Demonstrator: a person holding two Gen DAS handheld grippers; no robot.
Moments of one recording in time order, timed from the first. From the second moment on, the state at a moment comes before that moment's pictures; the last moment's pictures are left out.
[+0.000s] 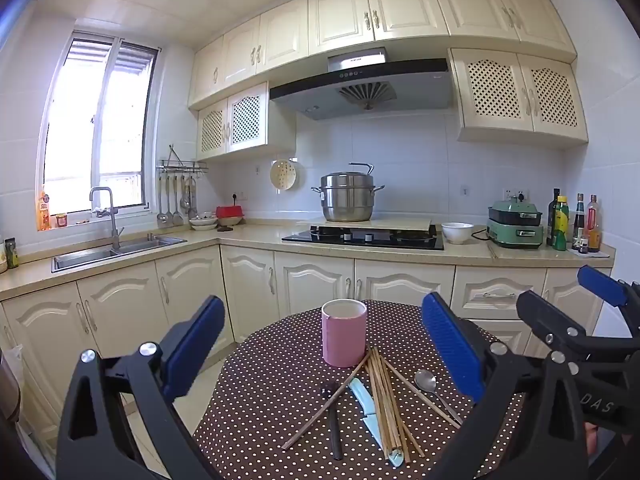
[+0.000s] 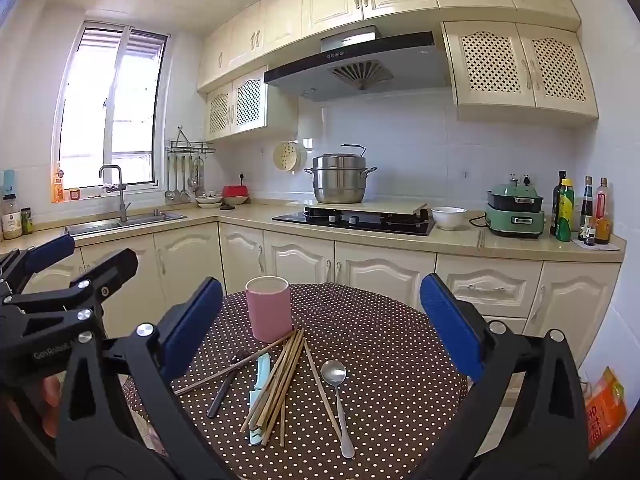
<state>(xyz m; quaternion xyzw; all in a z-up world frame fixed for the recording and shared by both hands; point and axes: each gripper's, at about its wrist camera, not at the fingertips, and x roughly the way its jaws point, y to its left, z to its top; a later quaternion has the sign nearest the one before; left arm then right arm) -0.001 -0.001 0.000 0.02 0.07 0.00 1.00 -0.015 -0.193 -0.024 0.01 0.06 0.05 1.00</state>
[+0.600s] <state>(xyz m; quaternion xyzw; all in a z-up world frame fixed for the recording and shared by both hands) 0.000 0.004 -0.002 0.01 0.07 0.00 1.00 -0.013 -0.187 -0.023 0.01 0.06 0.05 1.00</state>
